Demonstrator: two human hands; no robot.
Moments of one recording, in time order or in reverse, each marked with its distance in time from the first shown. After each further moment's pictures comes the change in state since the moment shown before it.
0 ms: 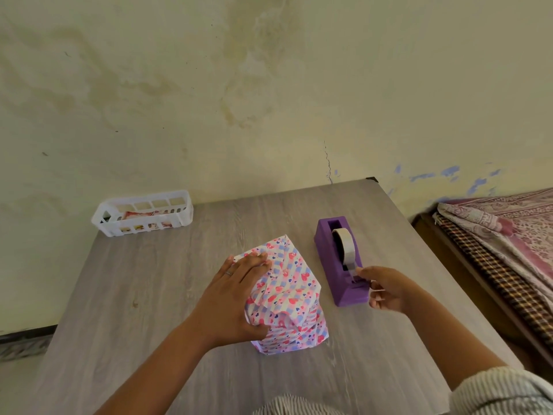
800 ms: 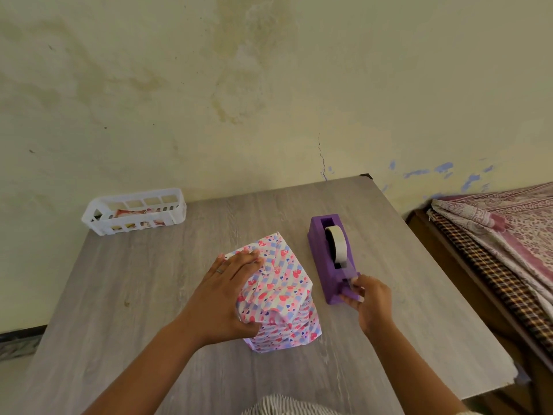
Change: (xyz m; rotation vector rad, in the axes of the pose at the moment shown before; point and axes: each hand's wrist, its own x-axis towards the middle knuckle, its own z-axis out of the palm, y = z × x) left_hand 0.002 -0.002 0.002 -0.026 -0.019 -0.017; right_hand -0.001 0.045 0.044 0.514 0.257 -0.304
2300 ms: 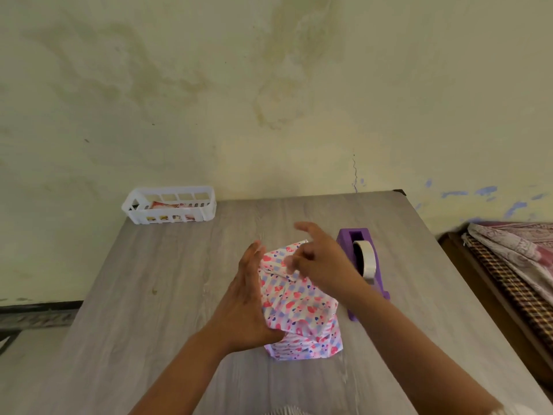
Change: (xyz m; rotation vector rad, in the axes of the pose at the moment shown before) left_hand -0.008 0.017 0.001 -0.246 0.214 -0.130; right_hand -0.097 -0.065 0.111 -0.889 -0.753 -0.565
